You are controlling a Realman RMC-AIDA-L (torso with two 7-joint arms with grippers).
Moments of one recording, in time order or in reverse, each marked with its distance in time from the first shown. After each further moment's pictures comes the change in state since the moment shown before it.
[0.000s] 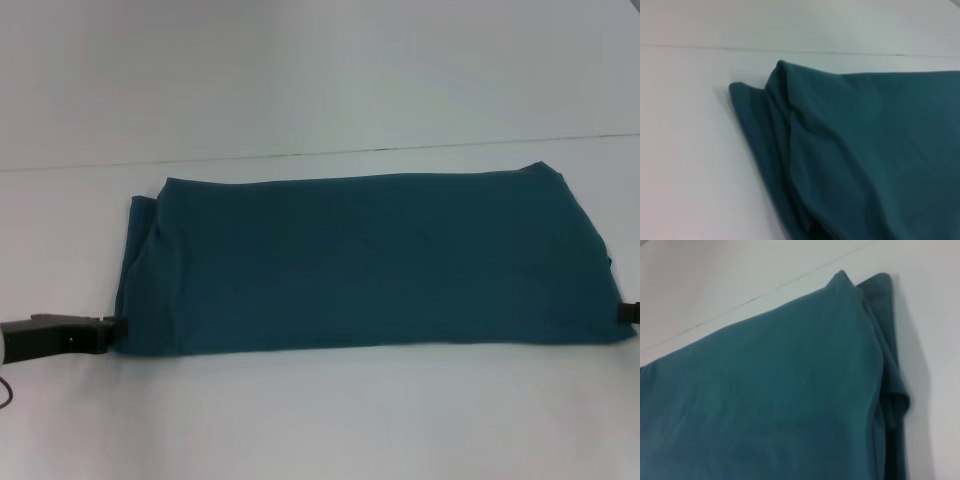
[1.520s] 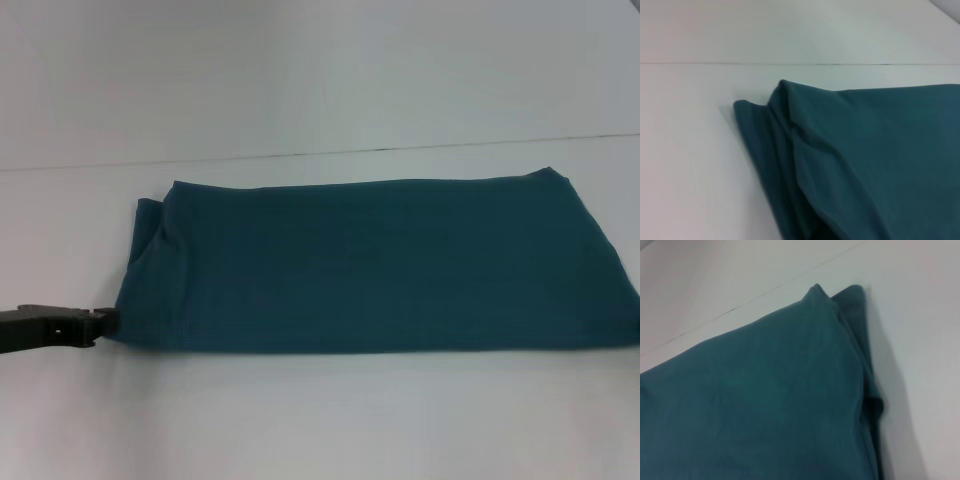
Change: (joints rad) left arm 0.022 0.006 0.000 0.109 -0.001 0.108 -0.039; right arm -0.043 -0.008 0.015 -0.012 0.024 0.000 -0.013
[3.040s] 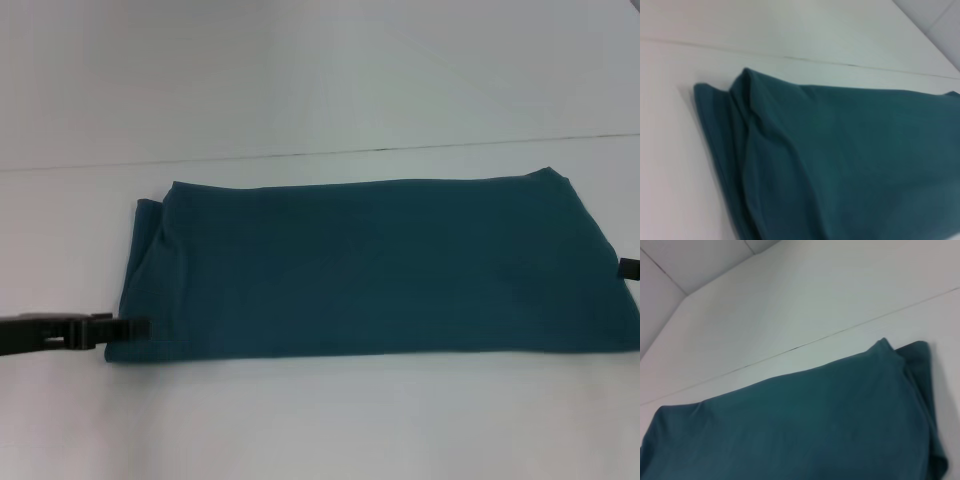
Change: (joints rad) left arm 0.021 0.003 -0.009 0.087 -0.028 0.171 -0.129; right arm 0.004 -0.022 0.027 -0.037 0.121 -0.135 -0.091
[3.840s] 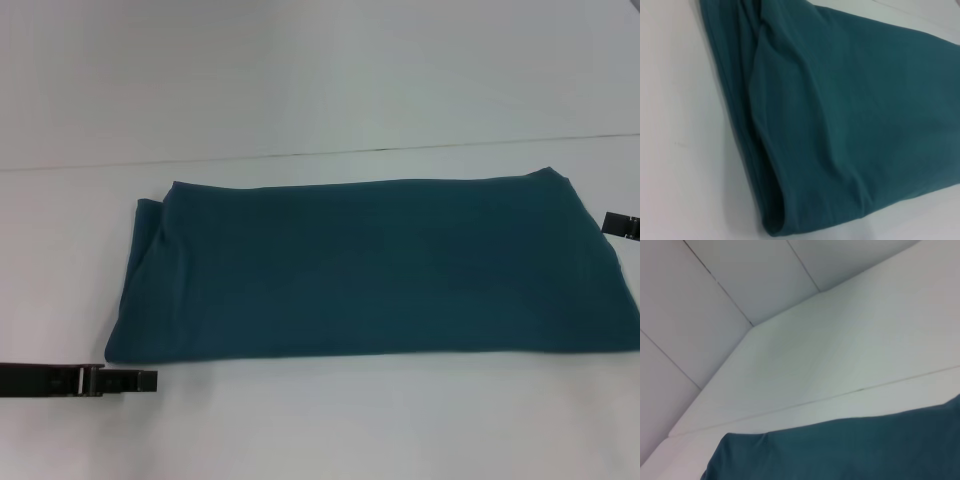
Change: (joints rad) left arm -0.039 0.030 -0.012 -0.118 0.109 0.059 -0.094; right arm 0.009 0.006 0.001 -0.003 0.152 -0.091 -0.086
